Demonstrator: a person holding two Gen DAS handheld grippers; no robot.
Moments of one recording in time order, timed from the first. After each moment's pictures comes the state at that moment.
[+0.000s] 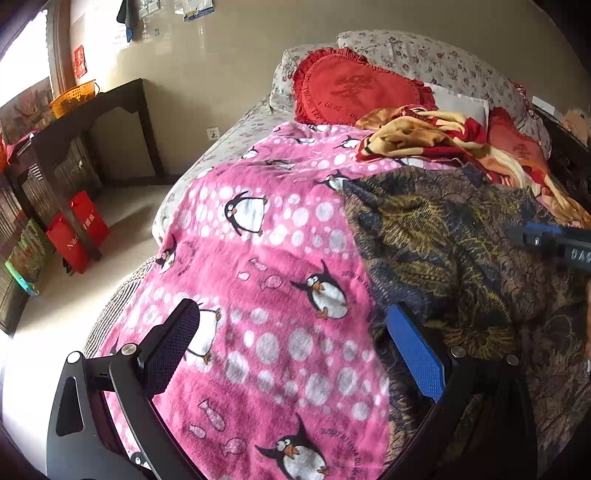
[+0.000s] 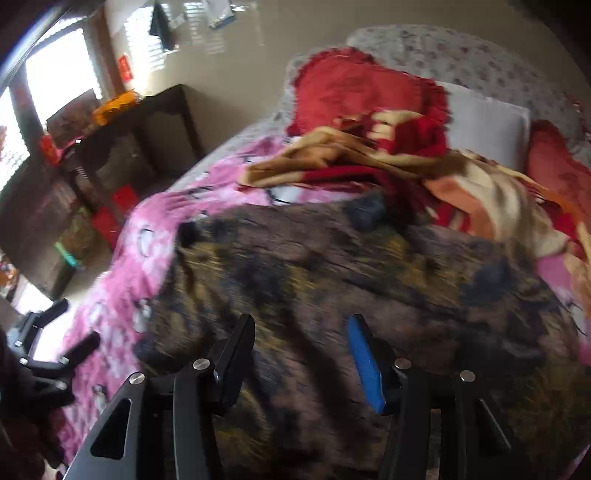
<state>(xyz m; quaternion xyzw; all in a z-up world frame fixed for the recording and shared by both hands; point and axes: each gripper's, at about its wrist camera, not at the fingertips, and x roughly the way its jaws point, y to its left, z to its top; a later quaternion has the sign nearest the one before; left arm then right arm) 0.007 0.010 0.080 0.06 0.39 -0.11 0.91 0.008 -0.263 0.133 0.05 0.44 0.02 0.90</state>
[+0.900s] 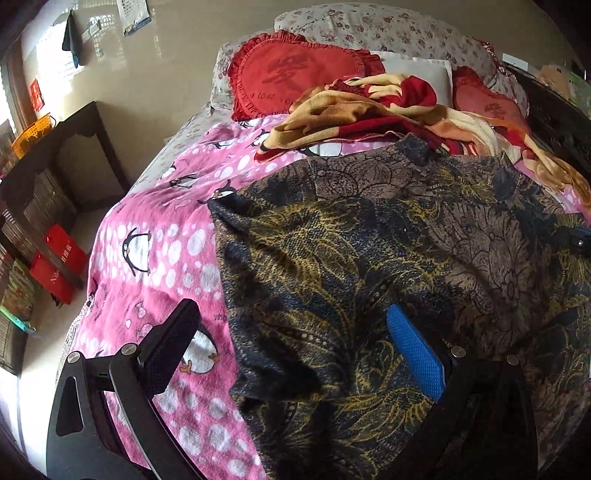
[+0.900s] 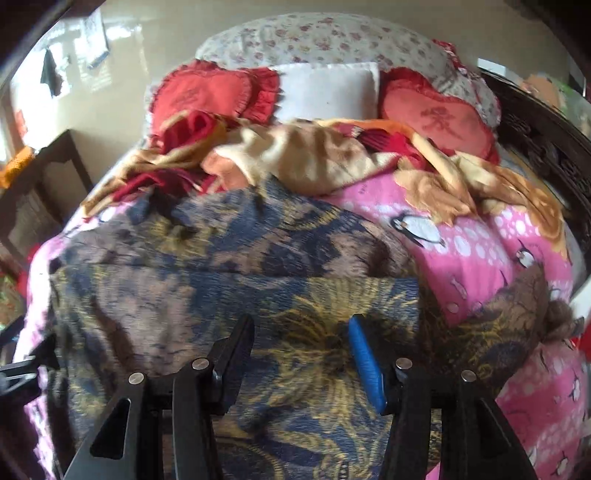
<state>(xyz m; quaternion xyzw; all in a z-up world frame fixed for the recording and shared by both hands) 0.023 -0.101 0.067 0.12 0.41 -0.15 0.89 -0.063 -0.396 0.136 0.11 0.43 -0.16 0.88</state>
